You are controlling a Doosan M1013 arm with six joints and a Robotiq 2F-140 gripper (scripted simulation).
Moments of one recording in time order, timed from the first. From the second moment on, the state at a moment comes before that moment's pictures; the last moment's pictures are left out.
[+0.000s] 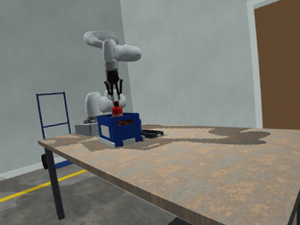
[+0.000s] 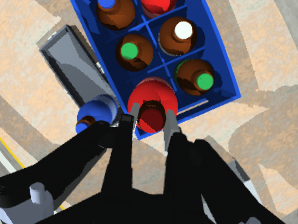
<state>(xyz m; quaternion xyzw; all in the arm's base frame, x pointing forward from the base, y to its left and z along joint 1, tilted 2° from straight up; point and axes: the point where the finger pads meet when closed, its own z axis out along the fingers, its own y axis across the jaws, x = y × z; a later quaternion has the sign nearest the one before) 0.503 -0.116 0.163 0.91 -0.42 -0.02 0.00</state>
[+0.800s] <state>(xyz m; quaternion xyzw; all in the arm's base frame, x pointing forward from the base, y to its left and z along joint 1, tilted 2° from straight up) 0.503 -0.116 0.160 0.91 -0.42 -0.02 0.00</state>
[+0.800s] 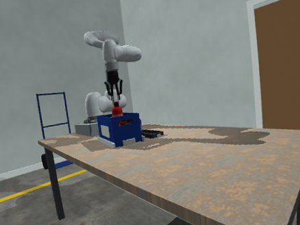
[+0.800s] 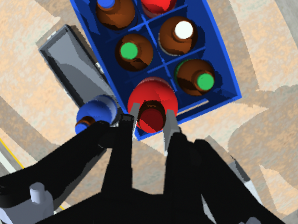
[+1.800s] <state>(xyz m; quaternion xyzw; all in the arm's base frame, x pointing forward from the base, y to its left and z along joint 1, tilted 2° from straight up) 0.502 -0.115 0.133 0.91 -0.42 -0.02 0.00</state>
